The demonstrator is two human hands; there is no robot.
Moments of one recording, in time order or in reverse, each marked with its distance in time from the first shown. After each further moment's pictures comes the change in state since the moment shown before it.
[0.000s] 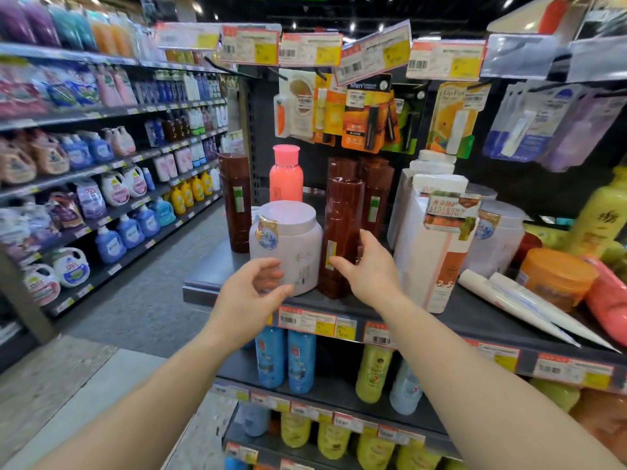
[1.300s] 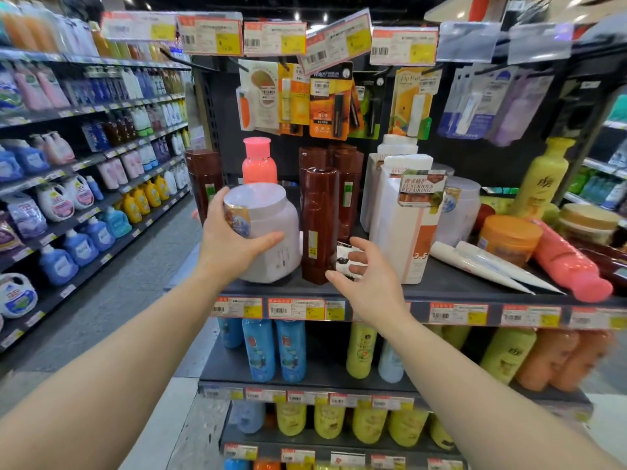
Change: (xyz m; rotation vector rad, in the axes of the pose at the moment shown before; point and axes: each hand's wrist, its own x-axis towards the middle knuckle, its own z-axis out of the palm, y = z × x) left_hand 0.077 0.005 -0.011 -0.101 0.094 0.104; right_hand -0.071 -0.006 -0.011 0.155 0.102 0.117
